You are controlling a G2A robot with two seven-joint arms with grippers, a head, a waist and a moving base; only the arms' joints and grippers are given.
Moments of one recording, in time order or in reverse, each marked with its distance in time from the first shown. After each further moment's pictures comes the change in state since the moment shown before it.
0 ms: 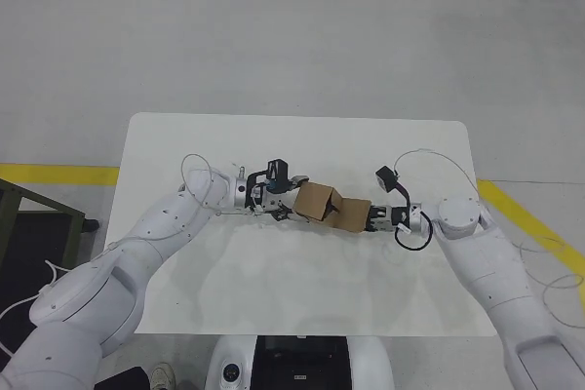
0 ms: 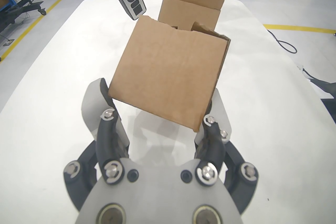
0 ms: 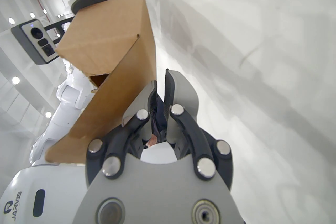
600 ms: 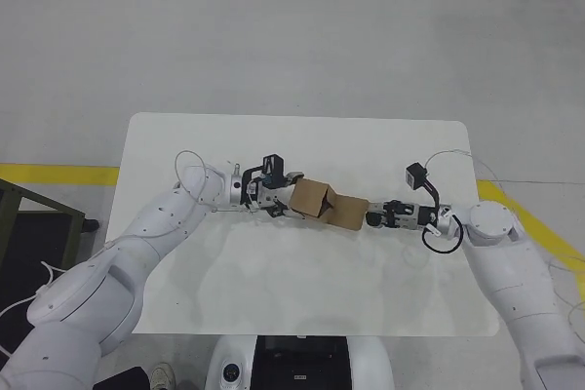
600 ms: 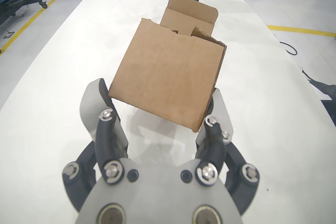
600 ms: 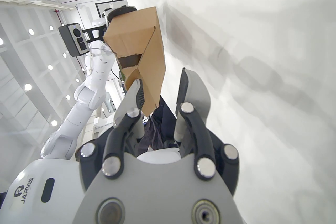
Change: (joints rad) left arm -0.003 0.006 -0.031 0.013 -0.003 -0.037 -0.025; right arm -0.105 0.060 0.167 -0.091 0.062 -0.044 0.040
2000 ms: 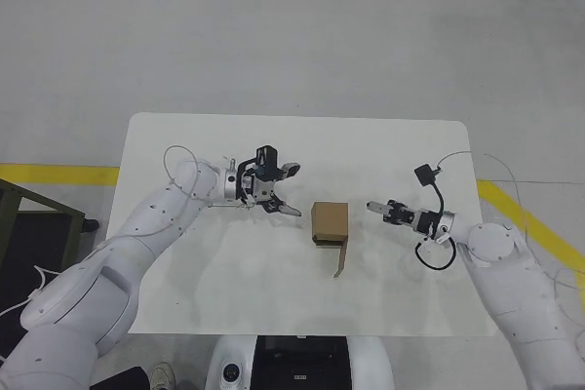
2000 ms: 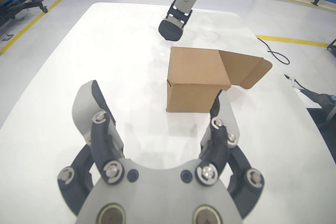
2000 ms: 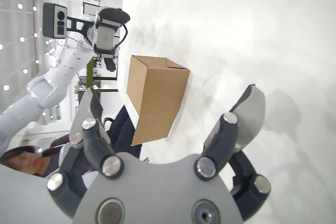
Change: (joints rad) left arm 0.015 0.028 -0.081 -0.040 -0.023 -0.061 -0.004; right arm -0.205 0.037 0.101 -0.288 -0.328 -0.231 -0.316
